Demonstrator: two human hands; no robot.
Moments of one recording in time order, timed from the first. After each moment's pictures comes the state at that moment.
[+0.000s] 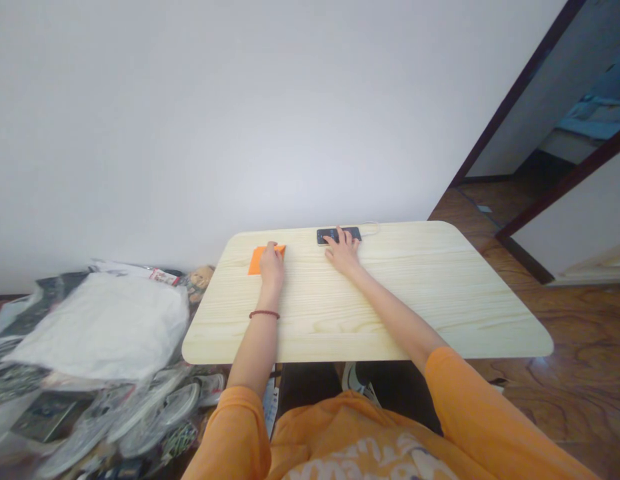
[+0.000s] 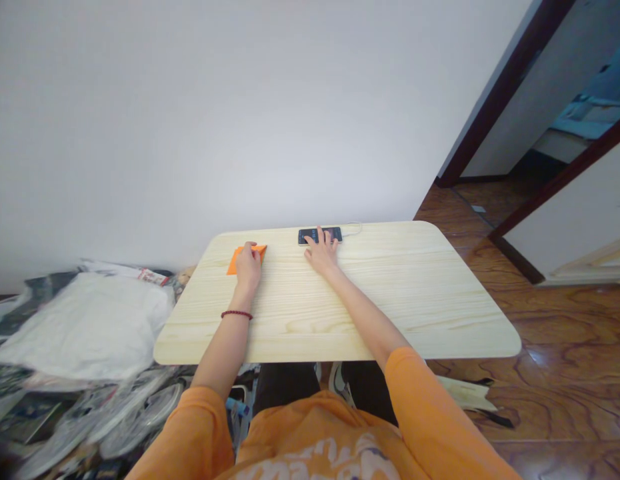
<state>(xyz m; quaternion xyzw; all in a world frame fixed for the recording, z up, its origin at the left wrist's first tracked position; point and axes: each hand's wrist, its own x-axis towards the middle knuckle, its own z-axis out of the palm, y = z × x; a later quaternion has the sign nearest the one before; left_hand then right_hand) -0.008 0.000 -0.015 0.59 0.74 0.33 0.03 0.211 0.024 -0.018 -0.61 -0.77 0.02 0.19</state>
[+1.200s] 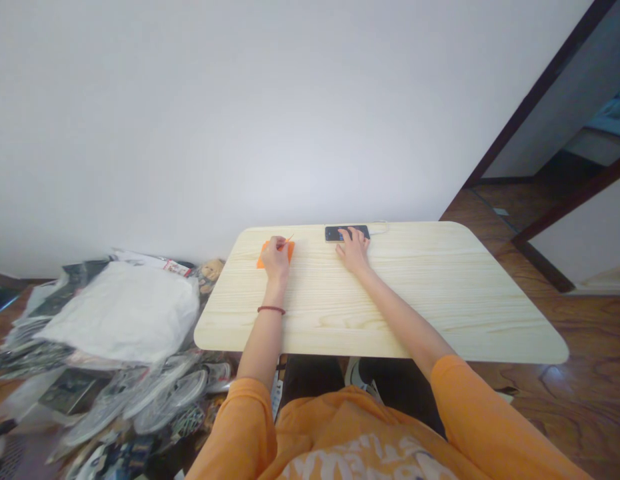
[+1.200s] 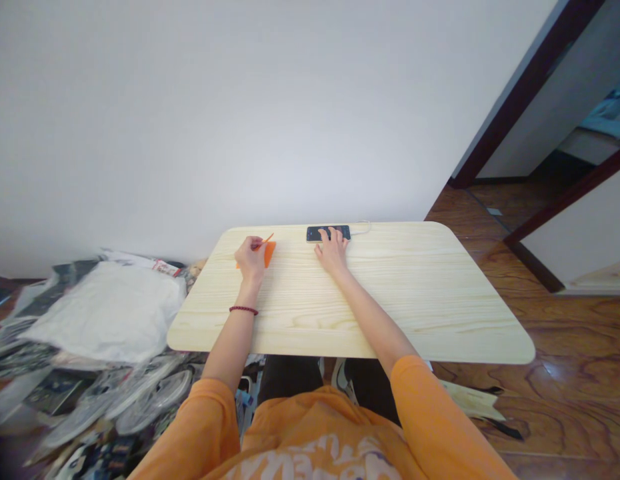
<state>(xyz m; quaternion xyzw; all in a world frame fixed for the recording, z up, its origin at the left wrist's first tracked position) -0.006 -0.009 0.000 0.52 0.71 0.47 0.05 0.215 0.019 -0.018 -0.60 -0.75 0.02 0.29</state>
